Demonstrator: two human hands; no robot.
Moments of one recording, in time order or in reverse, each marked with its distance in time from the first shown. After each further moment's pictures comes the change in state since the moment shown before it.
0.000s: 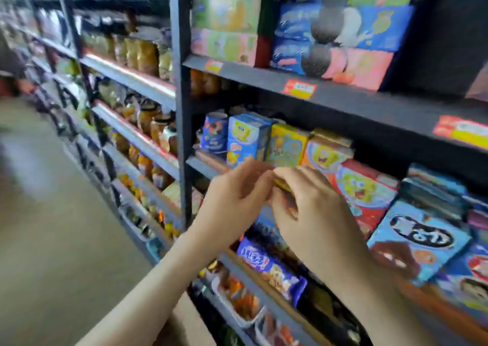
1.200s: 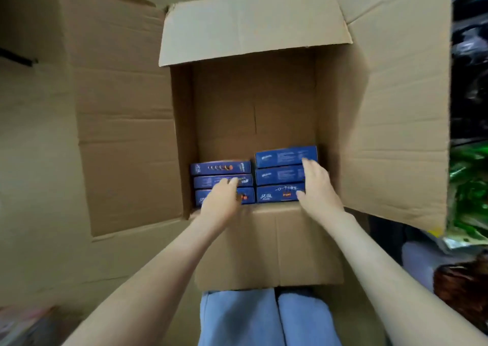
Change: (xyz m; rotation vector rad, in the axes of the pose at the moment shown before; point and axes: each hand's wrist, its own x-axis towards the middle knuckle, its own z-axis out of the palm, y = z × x) left_hand -0.558 -0.824 0.093 0.478 -0.423 -1.549; right_hand -0.487 0.112 0.870 0.097 -1.498 0.165
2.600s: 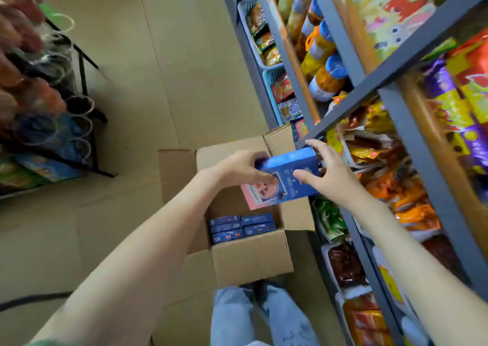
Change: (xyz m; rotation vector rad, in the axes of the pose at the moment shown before) left_hand -0.323 0.205 -0.416 -0.088 -0.042 0.639; right_hand -0.343 -0.180 -0.418 0.327 0.422 -0.224
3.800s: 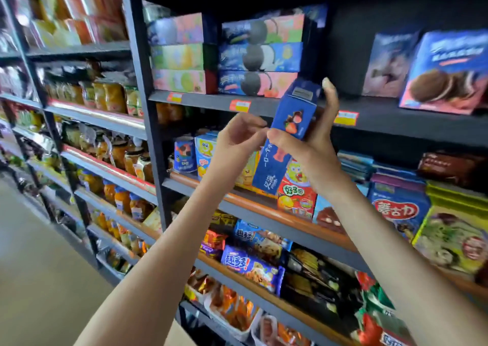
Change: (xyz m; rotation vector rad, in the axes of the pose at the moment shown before) left_hand -0.311 0.528 0.075 -0.554 0.125 1.279; right_hand -0.482 -0.168 -0.317 0.426 1.194 -0.761
